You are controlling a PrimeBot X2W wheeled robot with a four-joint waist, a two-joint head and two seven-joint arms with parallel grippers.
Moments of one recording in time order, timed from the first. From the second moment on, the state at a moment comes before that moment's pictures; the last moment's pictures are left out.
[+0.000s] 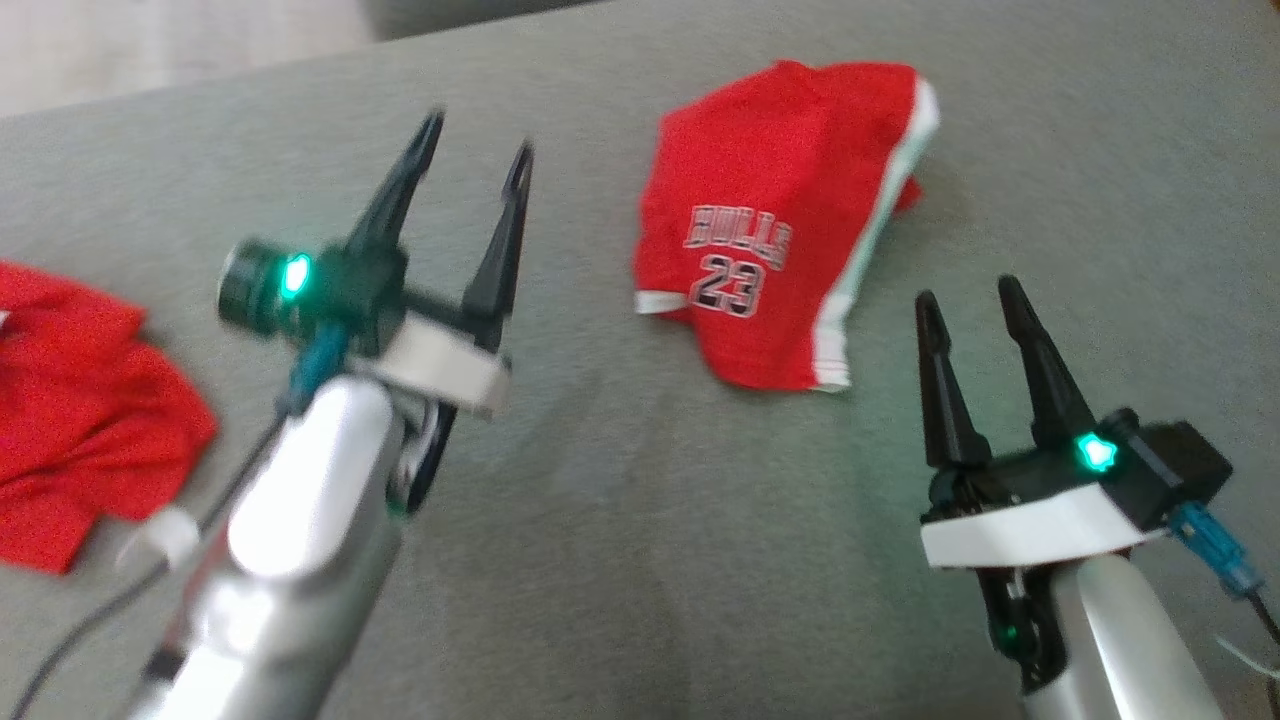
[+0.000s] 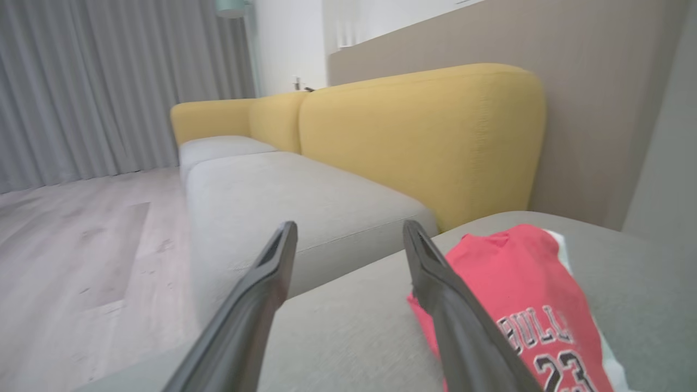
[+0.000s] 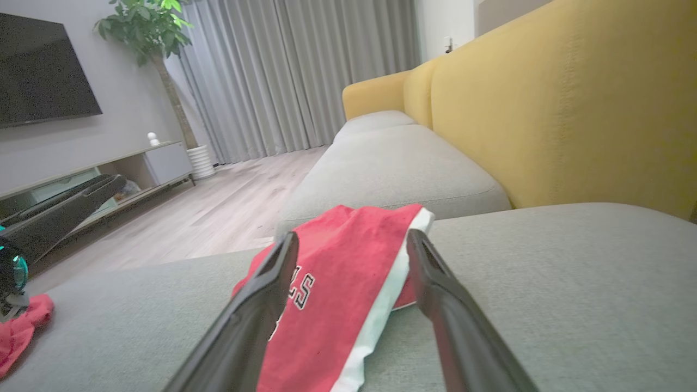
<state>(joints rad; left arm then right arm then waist) -0.67 0.18 -0.53 0.47 -0.32 -0.01 -0.24 -0.14 -0.05 0.16 0.09 0.23 0.13 -0.25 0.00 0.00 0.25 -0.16</state>
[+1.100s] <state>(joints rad) -0.21 0.08 -0.34 0.24 -0.19 0.09 -0.25 -0.05 -0.05 0.10 0.13 0.18 0.13 -0.25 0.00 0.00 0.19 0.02</state>
